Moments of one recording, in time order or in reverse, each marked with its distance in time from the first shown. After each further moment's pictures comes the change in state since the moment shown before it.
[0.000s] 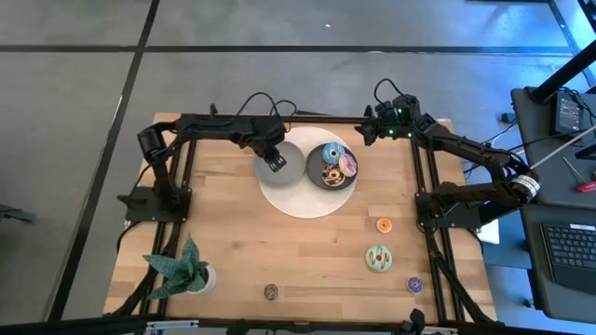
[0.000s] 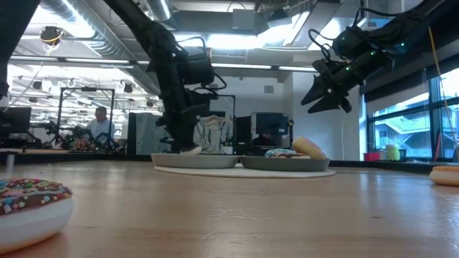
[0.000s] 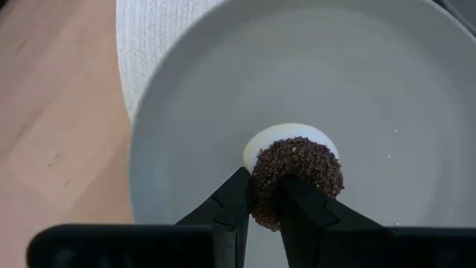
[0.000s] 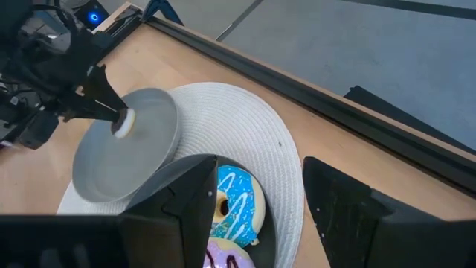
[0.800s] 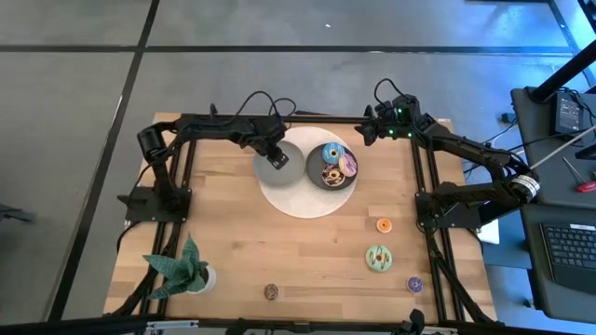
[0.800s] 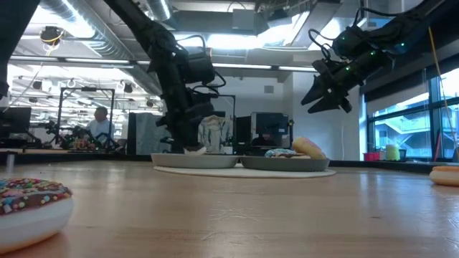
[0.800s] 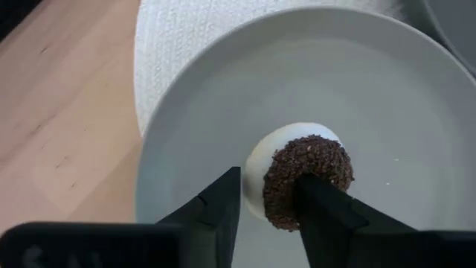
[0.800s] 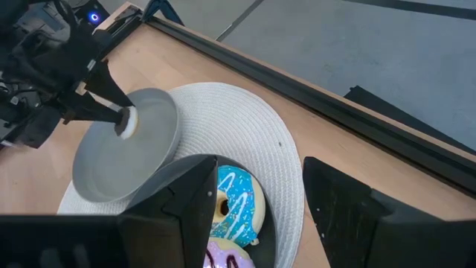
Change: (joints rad) left arm 0.003 -0.002 0.000 0.035 -0.011 -0.075; right arm 0.000 0.000 0.000 0.000 0.000 -0.001
